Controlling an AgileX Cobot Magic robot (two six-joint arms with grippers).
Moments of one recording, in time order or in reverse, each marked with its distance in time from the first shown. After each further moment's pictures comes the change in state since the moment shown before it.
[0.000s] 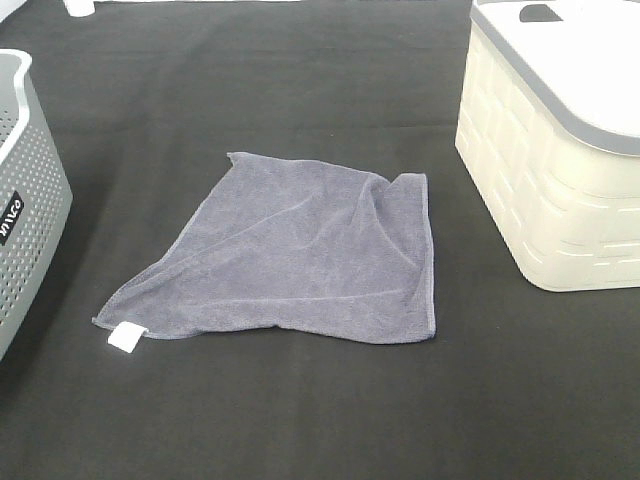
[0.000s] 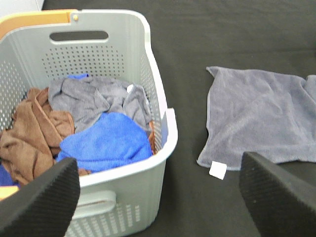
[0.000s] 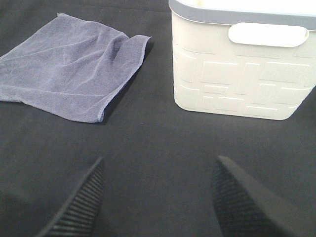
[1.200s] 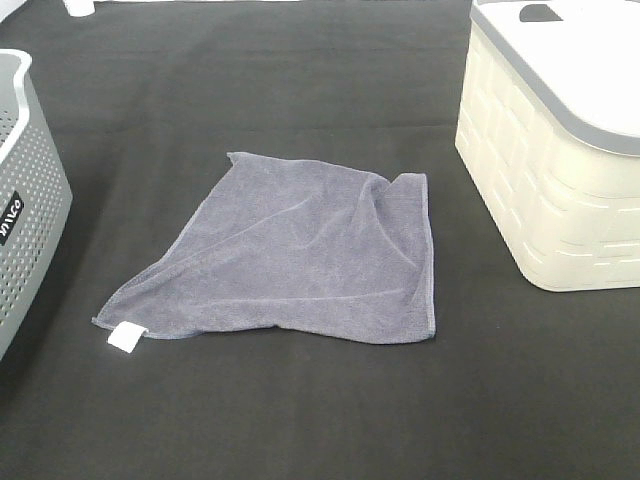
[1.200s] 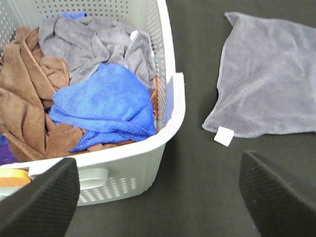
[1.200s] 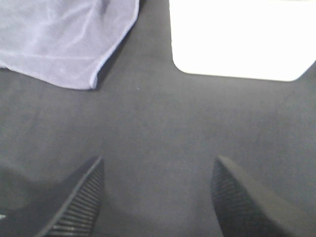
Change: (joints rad) left arm 0.000 0.240 0.001 0.014 -0.010 -0.109; right arm 0.000 0.189 -0.003 -0.019 0.002 0.015
